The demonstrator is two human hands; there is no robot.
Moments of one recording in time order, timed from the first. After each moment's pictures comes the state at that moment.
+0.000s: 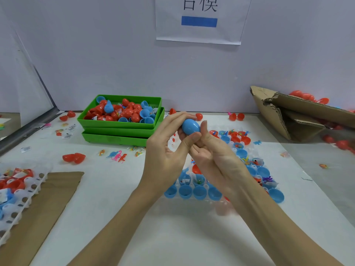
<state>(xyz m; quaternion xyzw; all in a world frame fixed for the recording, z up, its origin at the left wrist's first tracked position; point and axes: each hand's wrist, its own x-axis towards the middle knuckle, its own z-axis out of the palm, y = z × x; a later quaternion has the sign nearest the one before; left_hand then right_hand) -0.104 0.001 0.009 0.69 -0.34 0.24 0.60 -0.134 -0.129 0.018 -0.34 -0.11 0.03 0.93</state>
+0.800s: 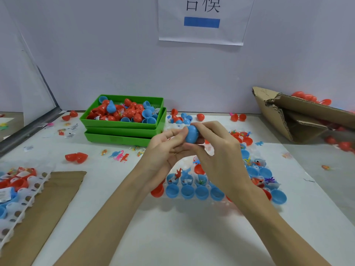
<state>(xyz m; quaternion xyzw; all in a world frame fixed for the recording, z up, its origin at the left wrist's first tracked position) -0.085 0.014 0.010 0.51 -0.18 -0.17 0.82 -0.133 -0.138 0.007 -0.86 -0.13 -0.41 0.28</state>
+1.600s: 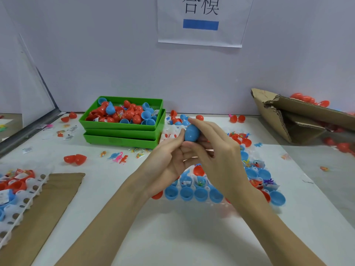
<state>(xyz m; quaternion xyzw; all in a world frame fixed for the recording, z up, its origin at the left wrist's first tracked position) -0.094 0.007 0.011 0.43 -0.20 -0.30 0.83 -0.135 -0.134 0.009 -0.82 -0.18 -0.42 0.36</state>
